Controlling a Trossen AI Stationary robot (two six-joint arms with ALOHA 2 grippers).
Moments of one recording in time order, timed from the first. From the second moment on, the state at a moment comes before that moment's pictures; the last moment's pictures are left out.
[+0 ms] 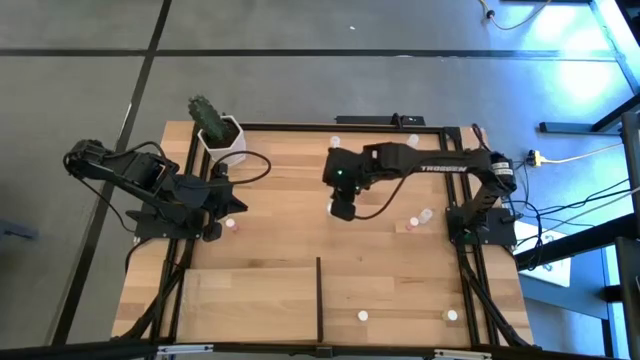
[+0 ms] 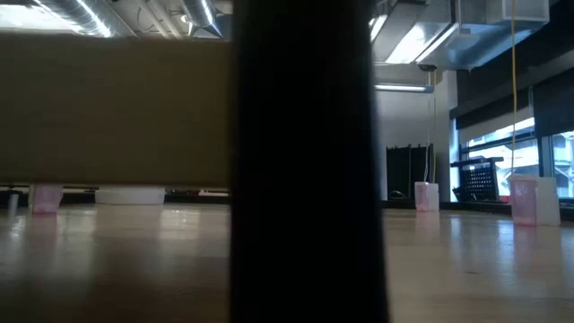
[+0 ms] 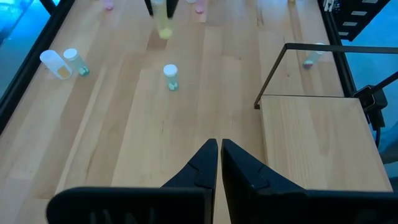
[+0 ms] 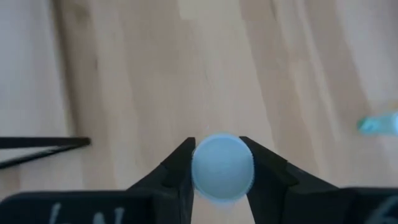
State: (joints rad) left arm -0.35 0.90 1.15 -1.01 -0.30 -0.34; right arm -0.05 1.77 1.68 -0.94 0.00 0.14
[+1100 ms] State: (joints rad) left arm -0.35 0.90 1.15 -0.80 -0.31 -0.41; right arm 0.02 1.91 1.92 -0.86 0.05 -0.08
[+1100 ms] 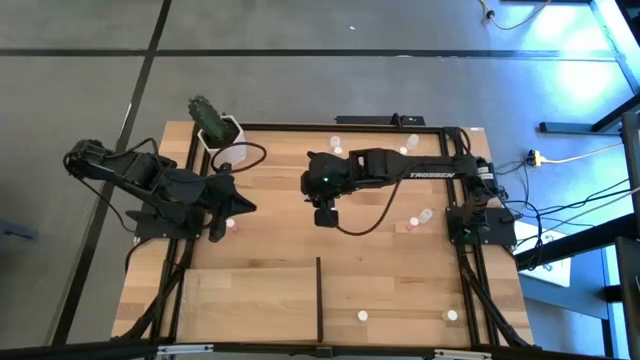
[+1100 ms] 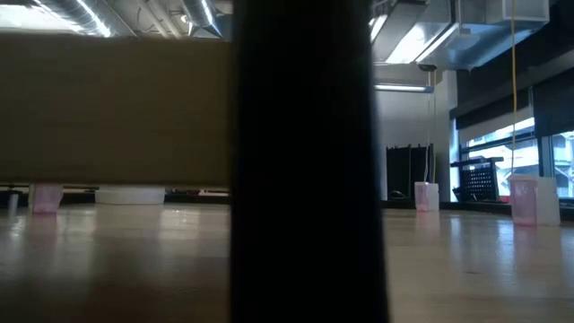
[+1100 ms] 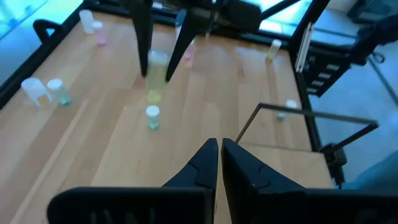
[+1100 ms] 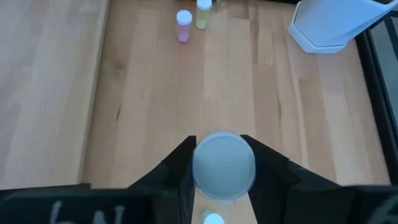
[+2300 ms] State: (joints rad) left arm -0.33 1.00 1.12 -0.80 -0.49 -0.51; right arm 0.02 1.91 1.92 -0.86 0.05 -0.07
